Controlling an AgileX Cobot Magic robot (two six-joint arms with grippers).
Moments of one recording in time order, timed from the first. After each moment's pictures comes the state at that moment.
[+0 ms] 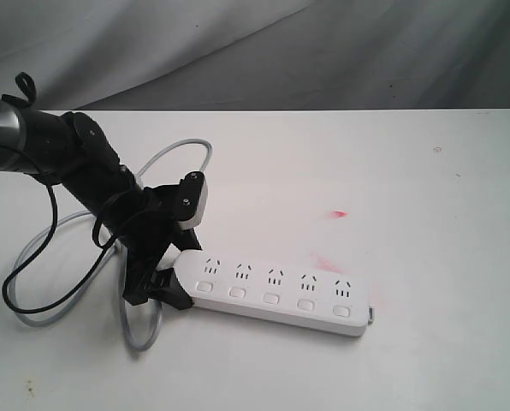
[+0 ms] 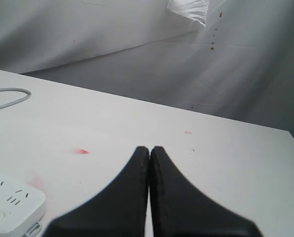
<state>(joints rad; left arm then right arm) -0.18 2.11 -1.25 -0.67 0.88 1.77 0.13 0.06 0.00 0.01 0.14 -0.17</state>
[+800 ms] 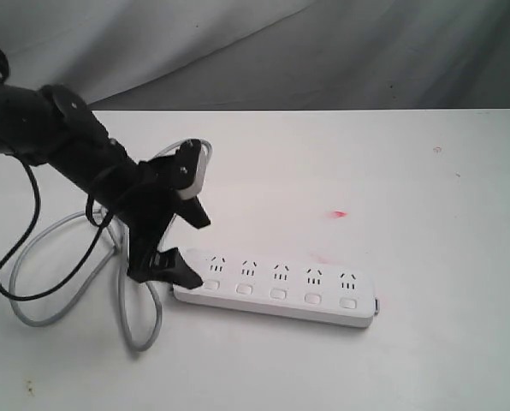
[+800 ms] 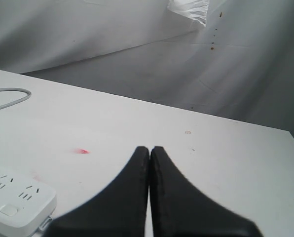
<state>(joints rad) -0.18 2.02 -1.25 -0.74 0.90 1.75 0.13 0.06 0.00 0.01 0.14 -0.17</state>
